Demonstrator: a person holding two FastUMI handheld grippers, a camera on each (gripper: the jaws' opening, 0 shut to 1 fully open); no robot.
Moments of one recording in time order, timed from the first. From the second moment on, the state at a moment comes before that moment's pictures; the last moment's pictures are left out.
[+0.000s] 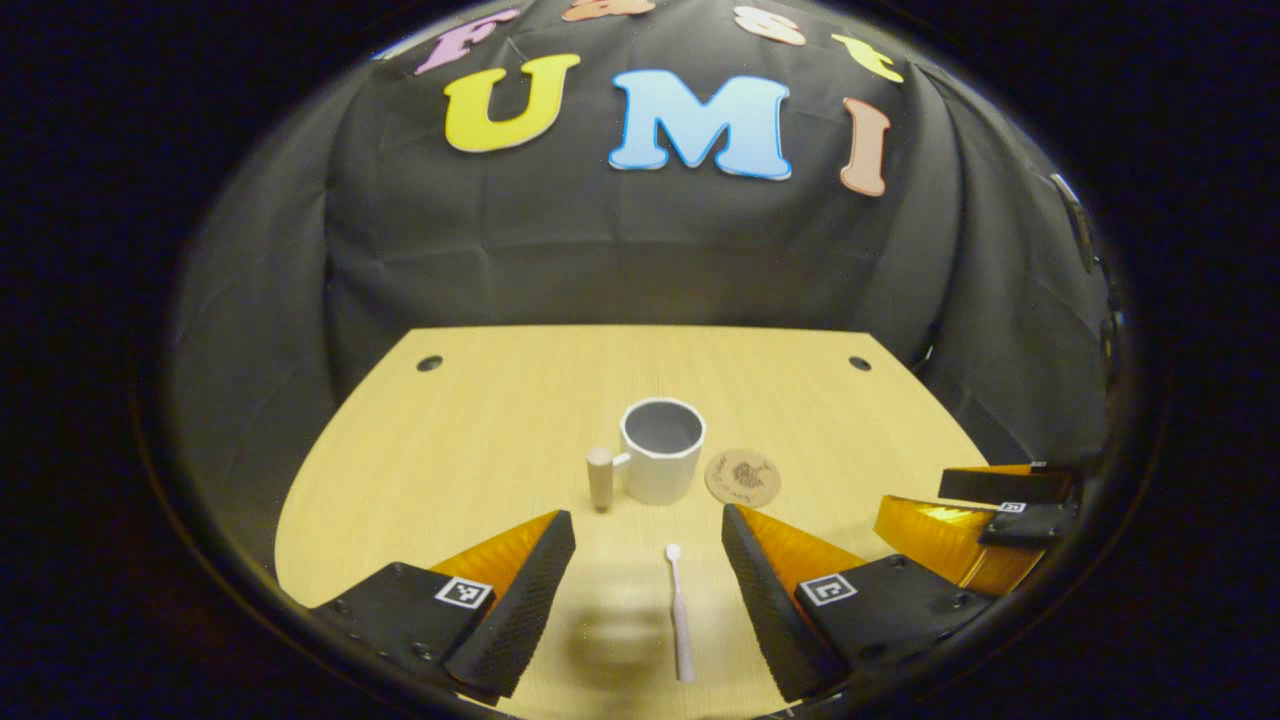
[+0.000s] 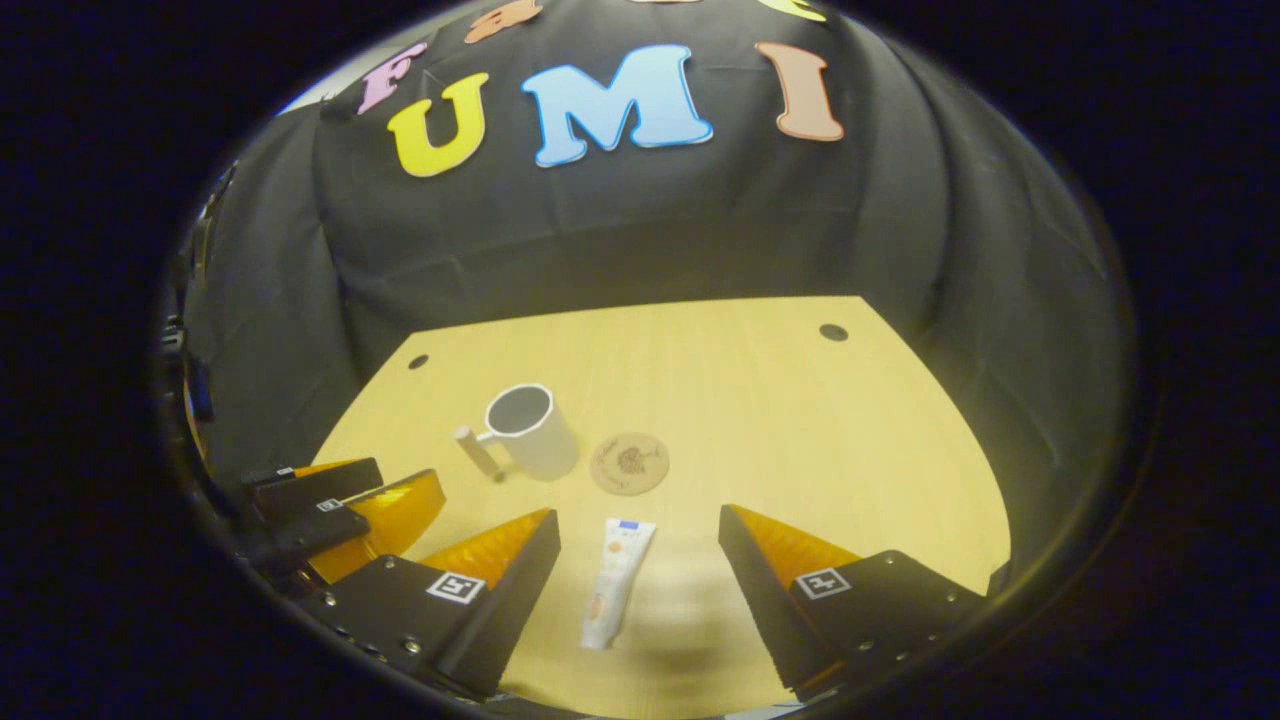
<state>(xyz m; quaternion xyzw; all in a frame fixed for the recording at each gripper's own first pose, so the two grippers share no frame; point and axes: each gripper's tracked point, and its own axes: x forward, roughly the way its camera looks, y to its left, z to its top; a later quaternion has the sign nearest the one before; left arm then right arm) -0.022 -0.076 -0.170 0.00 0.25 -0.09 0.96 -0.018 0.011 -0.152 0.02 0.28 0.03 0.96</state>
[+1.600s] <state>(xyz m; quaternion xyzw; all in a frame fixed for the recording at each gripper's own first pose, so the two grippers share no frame) -0.017 -0.064 -0.342 0.05 0.50 -0.07 0.86 -0.022 0.006 -0.305 -0.04 0.54 0.03 0.84</state>
